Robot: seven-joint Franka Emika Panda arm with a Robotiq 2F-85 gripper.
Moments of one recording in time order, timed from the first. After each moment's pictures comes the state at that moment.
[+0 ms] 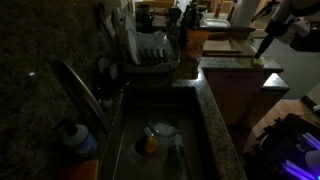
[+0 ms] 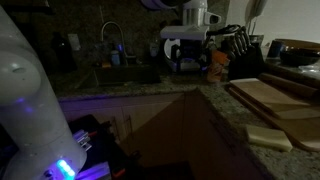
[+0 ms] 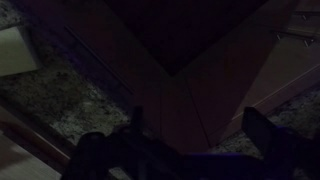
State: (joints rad) arm -0.04 -0.20 -0.30 -2.41 -0.05 2.30 -0.56
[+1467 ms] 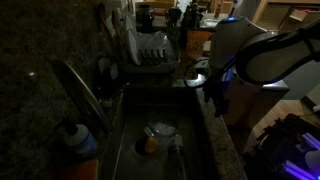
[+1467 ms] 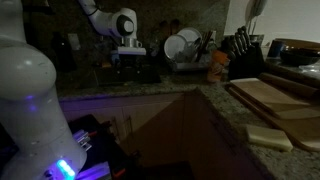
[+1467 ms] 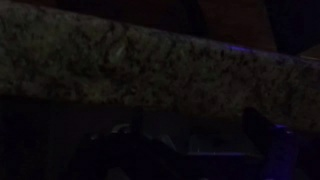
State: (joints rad) arm 0.22 0.09 0.26 -2.36 0.04 2.34 -0.70
